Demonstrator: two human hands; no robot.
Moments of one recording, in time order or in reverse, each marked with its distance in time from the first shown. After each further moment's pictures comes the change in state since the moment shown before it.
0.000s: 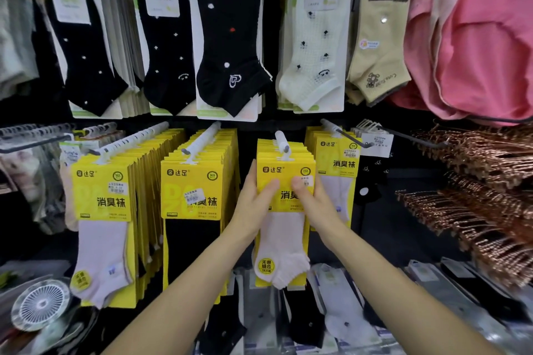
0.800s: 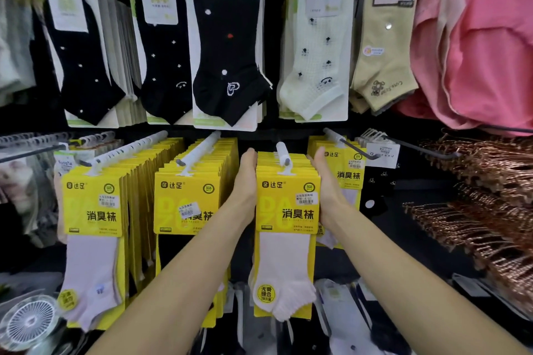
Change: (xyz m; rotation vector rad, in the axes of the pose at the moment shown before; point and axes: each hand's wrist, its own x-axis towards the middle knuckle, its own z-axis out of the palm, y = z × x) left_hand 0.055 0.020 -0.001 -0.284 0.194 -0.394; right_hand 0.043 -0.027 -0.007 0.308 0.037 0.296
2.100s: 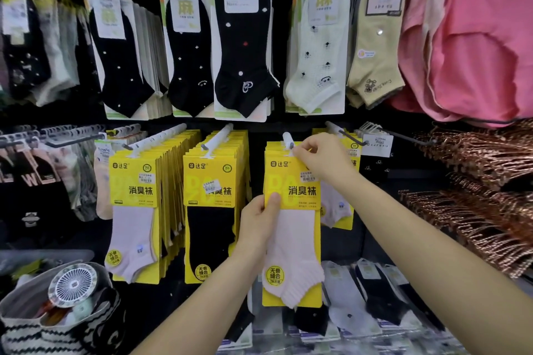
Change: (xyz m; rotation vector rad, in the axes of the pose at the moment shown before) left_hand -0.108 -0.044 -0.010 0.248 0.140 0.076; right_hand -0.045 -0.050 0.017 -1.040 0.182 -0.492
